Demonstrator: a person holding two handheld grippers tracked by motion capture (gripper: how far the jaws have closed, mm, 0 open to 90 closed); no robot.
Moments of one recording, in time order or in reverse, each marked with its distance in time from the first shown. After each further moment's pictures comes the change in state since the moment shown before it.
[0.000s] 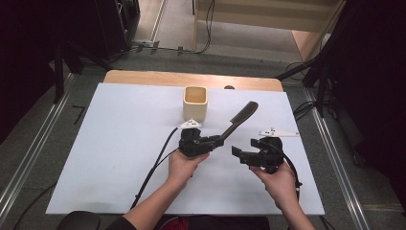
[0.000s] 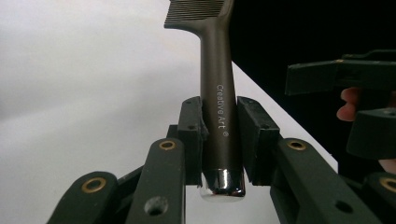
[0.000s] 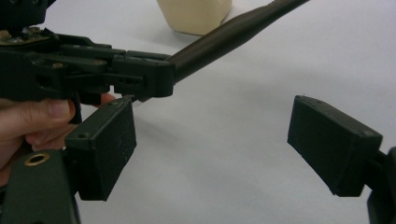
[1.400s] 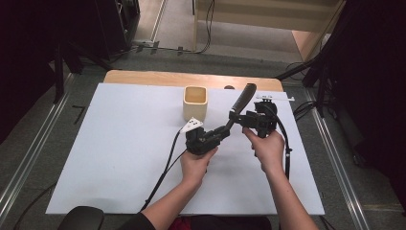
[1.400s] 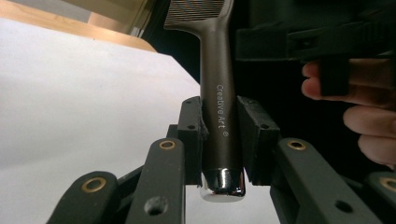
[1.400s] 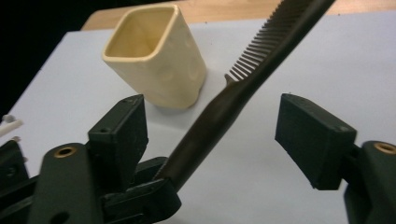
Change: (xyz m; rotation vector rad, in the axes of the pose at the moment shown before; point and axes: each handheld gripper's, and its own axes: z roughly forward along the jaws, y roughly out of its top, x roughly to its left) left arm -0.006 -0.003 0.020 -0.261 0.027 -0.050; right arm -0.014 0.082 0.030 -0.024 -0.061 0.179
